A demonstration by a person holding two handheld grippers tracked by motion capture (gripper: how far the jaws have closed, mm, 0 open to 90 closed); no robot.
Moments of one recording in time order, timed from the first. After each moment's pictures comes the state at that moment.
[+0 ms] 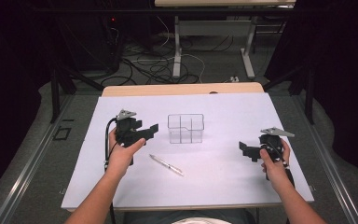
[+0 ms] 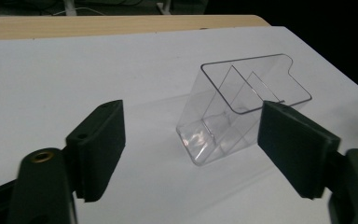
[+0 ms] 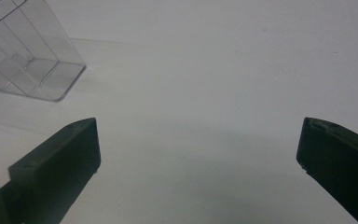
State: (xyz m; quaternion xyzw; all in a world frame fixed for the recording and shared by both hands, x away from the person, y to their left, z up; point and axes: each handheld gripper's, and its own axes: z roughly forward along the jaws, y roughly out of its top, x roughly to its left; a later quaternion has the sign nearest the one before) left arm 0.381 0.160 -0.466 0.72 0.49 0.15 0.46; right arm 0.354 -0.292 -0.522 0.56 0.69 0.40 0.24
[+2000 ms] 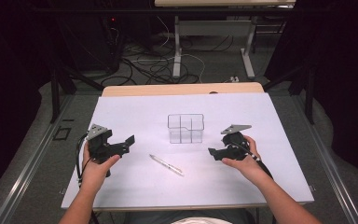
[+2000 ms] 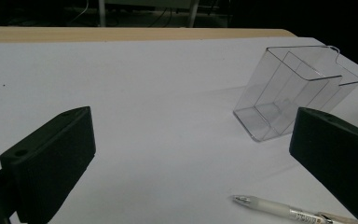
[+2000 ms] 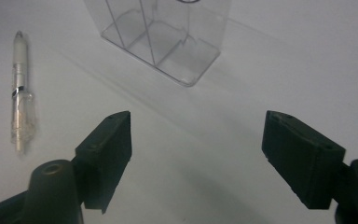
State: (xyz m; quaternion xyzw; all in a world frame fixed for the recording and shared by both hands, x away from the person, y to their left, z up) left arm 0.353 0.233 -0.493 0.69 0.50 0.20 0.48; right arm 0.364 -0.192 -0.506 0.43 0.81 0.36 0.16
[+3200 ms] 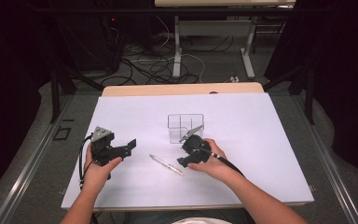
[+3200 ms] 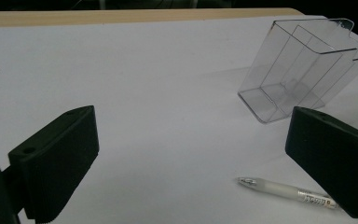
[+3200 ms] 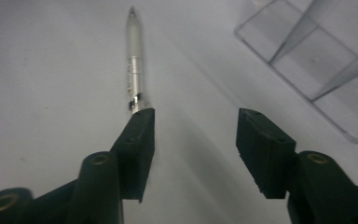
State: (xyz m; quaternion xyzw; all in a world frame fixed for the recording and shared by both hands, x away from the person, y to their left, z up) left arm 0.351 0.228 -0.502 0.71 0.50 0.20 0.46; right arm 0.366 -0.082 -0.509 0.33 0.90 0.29 0.06
